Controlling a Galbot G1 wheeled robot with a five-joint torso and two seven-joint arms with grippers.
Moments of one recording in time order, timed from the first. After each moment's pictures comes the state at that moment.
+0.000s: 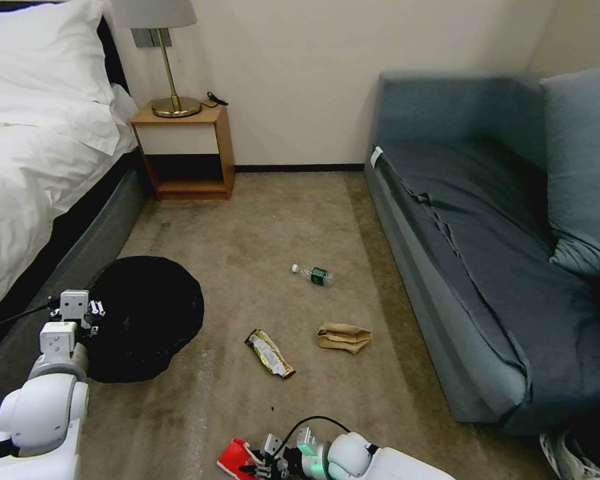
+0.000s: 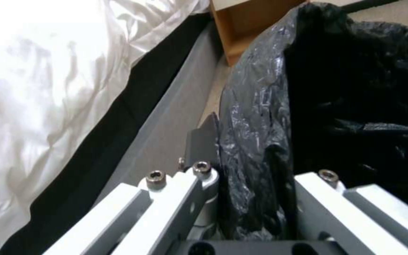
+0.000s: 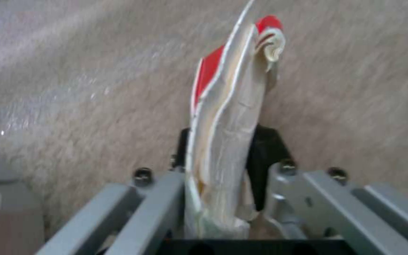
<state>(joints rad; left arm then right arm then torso) 1.34 -1.30 -0.90 -1.97 0.03 0.41 0.04 -0.83 1.25 -0.66 1.08 0.44 0.04 -0.48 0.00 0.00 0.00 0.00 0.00</state>
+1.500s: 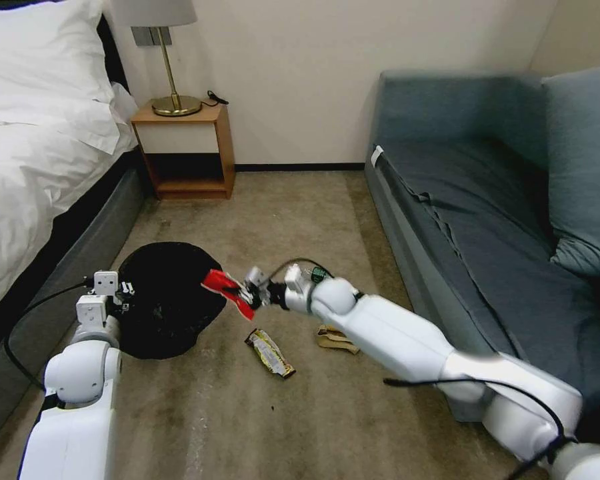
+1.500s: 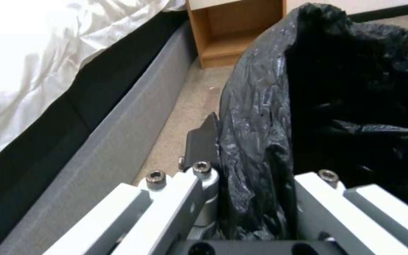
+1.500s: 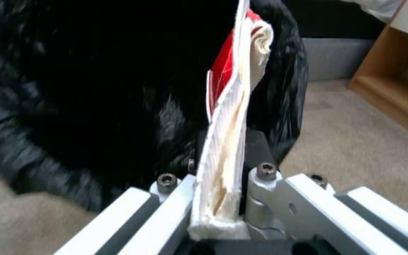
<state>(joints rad) 1.15 -1.34 -0.81 -1.82 0.01 0.43 0.04 -0.22 1.34 -0.66 1.07 0.61 0.02 -0.45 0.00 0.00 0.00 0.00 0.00</state>
